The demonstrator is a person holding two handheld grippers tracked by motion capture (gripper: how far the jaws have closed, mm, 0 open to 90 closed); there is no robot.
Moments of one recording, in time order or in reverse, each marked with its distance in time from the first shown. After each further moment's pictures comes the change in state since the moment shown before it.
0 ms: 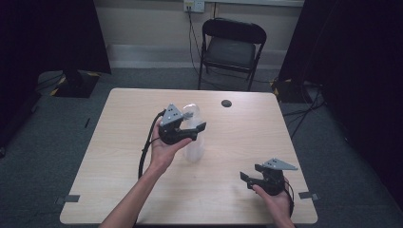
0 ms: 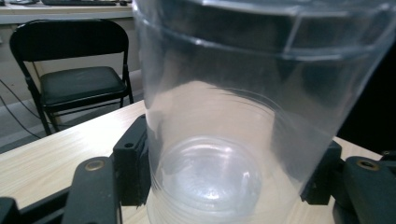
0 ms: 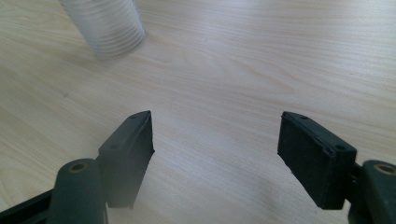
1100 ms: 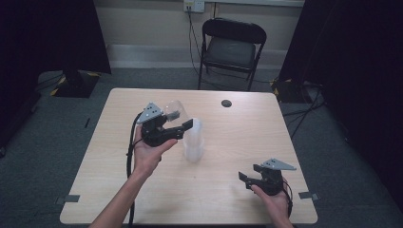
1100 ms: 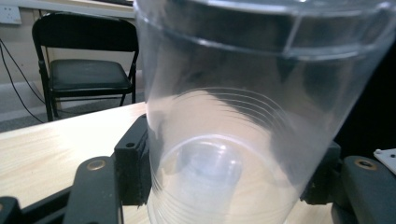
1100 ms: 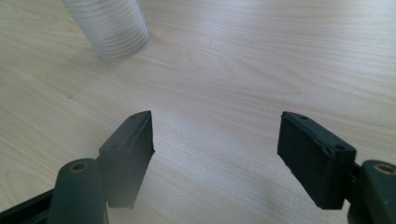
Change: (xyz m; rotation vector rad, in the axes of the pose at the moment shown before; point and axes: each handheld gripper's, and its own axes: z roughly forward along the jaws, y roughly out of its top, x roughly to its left) left arm 0.003 0.013 -0.051 -0.036 0.038 -0.150; right arm 0.004 0.000 0.002 0.001 0.007 0.009
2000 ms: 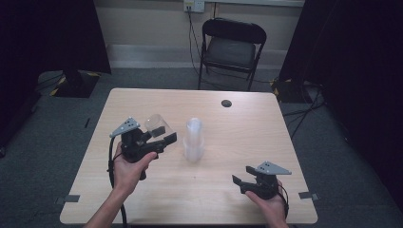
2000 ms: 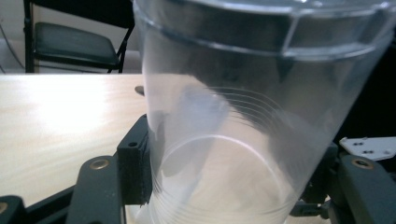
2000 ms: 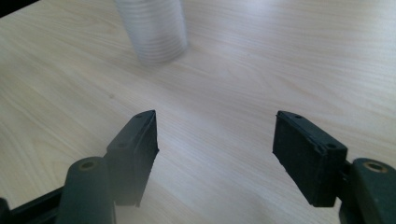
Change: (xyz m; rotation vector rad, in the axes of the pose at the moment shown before) left arm 0.009 -0.032 -0.051 0.035 -0.061 -0.175; right arm 0.026 0.002 -0.005 -0.045 0.066 -0.082
